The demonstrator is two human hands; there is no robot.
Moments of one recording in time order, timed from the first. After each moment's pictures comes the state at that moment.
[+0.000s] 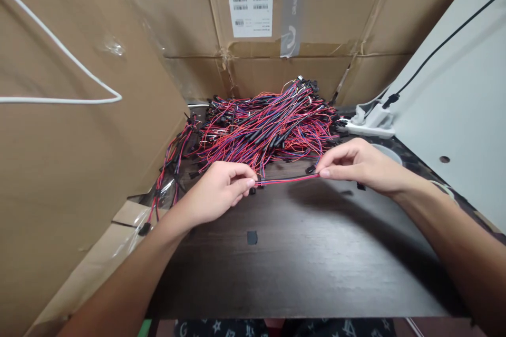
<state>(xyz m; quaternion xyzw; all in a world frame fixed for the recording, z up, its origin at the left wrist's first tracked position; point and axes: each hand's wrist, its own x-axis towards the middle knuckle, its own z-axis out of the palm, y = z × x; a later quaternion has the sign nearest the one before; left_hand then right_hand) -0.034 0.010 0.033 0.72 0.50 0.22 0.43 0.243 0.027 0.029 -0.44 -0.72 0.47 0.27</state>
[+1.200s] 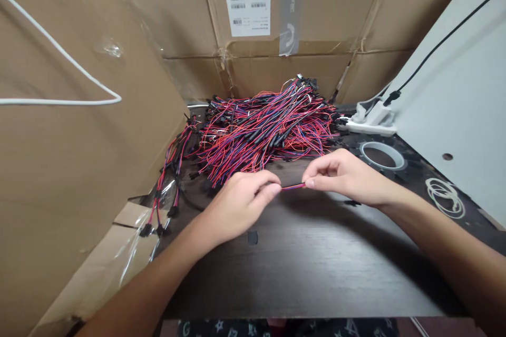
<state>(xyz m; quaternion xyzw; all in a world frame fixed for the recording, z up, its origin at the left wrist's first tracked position) -0.011 -0.002 0.018 0.84 0.43 0.19 0.26 0.218 0.014 0.025 -0.43 -0.71 0.50 0.25</state>
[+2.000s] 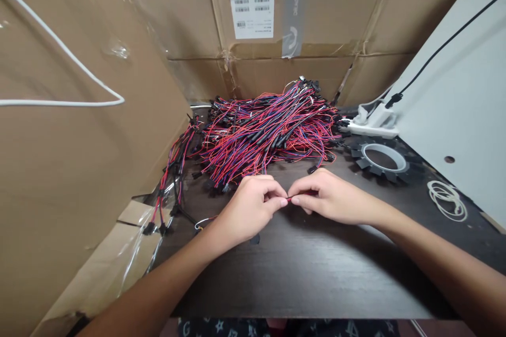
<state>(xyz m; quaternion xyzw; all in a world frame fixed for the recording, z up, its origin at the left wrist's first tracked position) 0.006 -0.005 0.002 0.77 0.45 0.26 0.37 0.197 0.005 0.006 -0.36 -0.84 0.38 0.16</state>
